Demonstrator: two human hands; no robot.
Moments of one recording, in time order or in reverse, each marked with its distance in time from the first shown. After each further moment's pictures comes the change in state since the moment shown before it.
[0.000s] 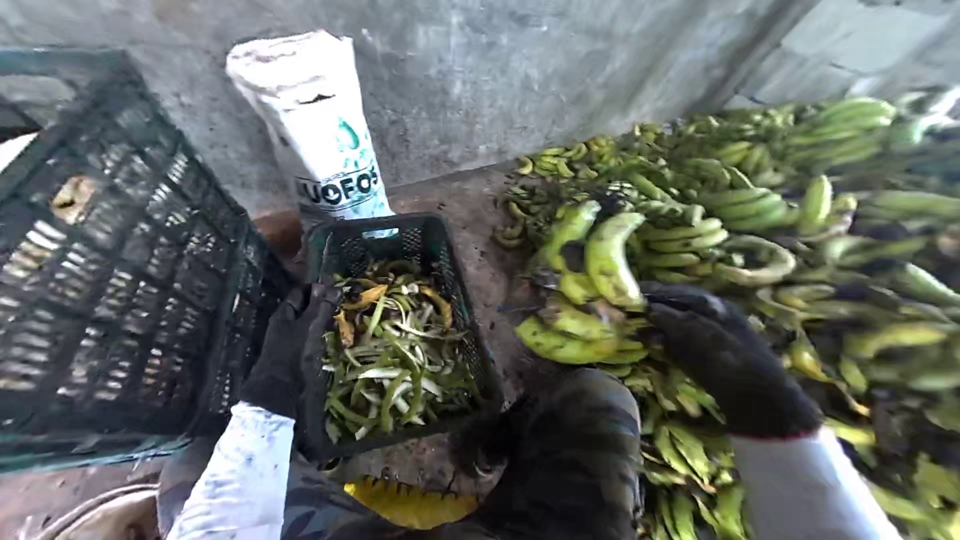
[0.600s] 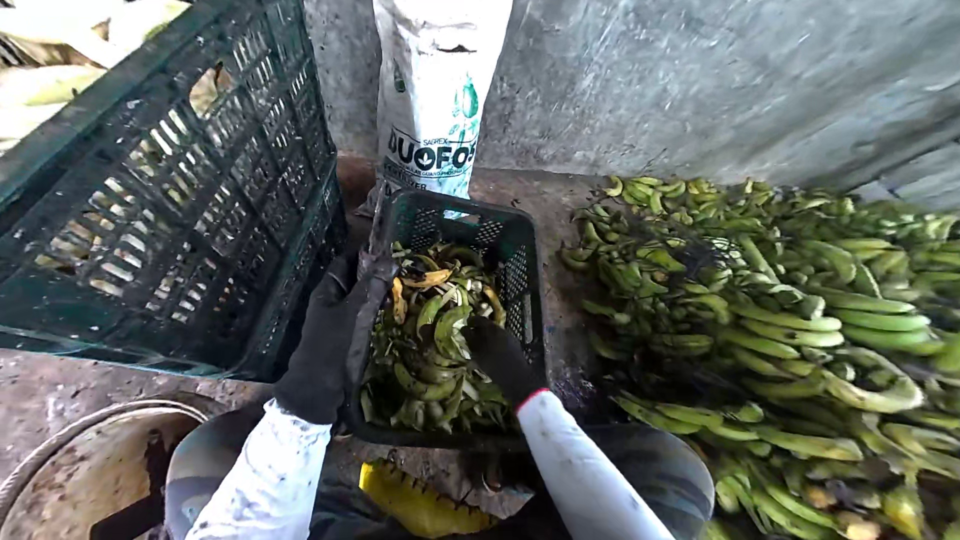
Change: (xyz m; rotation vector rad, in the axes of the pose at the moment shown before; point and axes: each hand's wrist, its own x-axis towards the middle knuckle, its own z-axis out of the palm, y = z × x) left_hand -0.010 0.002 -0.036 -0.309 0.167 0.048; right_hand 0.092 0.086 0.305 -0.731 -0.523 0.250
